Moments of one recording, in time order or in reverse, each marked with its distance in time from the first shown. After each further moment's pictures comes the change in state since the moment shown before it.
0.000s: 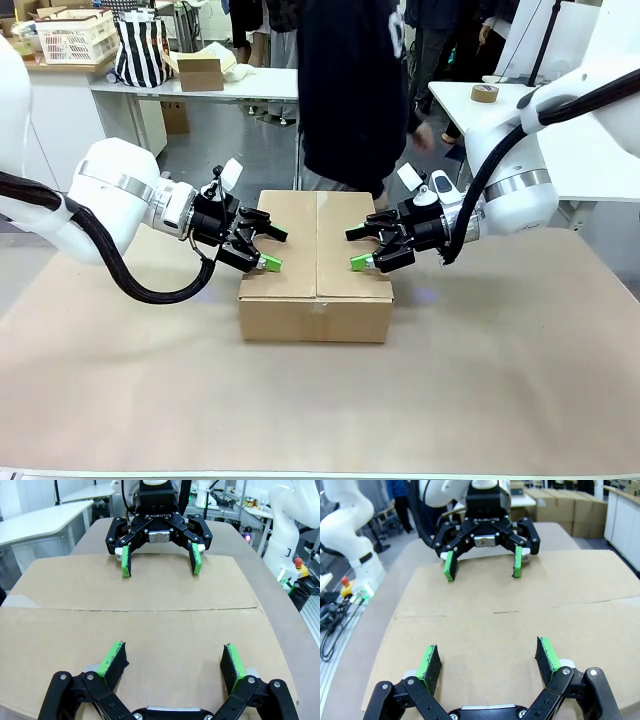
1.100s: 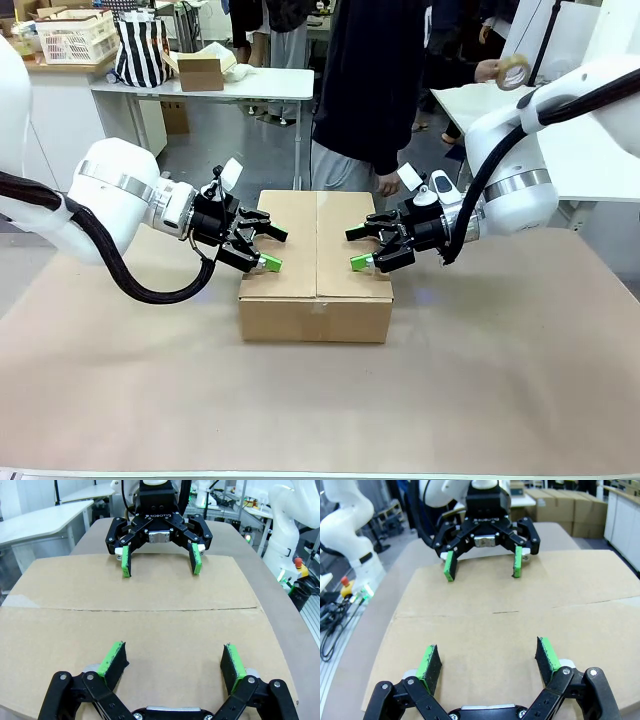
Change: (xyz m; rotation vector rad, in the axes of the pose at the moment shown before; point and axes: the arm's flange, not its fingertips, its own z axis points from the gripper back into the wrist) left arm 0.000 0.000 0.000 0.000 0.000 0.000; right arm 0.000 0.000 0.000 0.000 0.000 0.000
